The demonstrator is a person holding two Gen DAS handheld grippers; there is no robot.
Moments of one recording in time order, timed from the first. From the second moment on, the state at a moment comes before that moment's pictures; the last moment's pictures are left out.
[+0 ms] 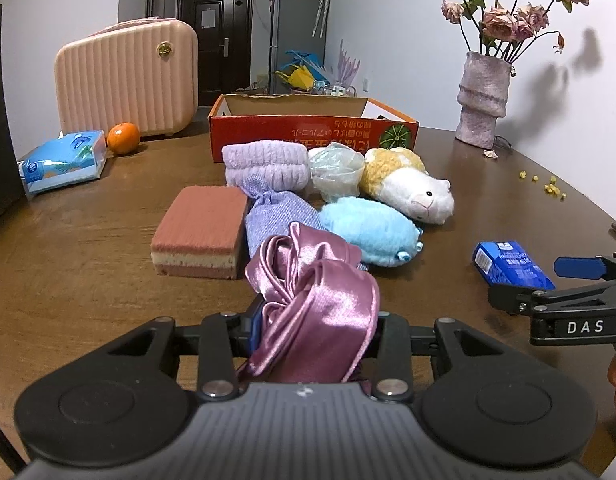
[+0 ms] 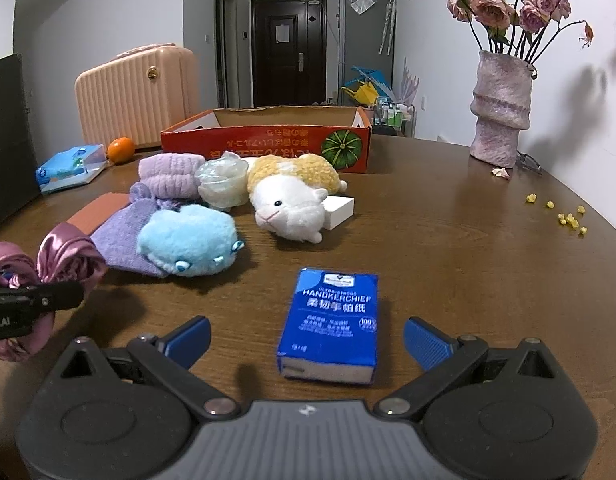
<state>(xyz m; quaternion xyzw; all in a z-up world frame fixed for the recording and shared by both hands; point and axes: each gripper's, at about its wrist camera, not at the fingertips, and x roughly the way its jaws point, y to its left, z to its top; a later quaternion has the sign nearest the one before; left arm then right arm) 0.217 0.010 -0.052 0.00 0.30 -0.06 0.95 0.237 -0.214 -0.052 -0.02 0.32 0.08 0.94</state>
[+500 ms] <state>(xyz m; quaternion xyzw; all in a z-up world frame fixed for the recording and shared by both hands) 0.233 0.003 -0.048 0.00 0.30 -0.06 0.95 0.266 -0.218 -0.063 -0.02 0.34 0.08 0.94</state>
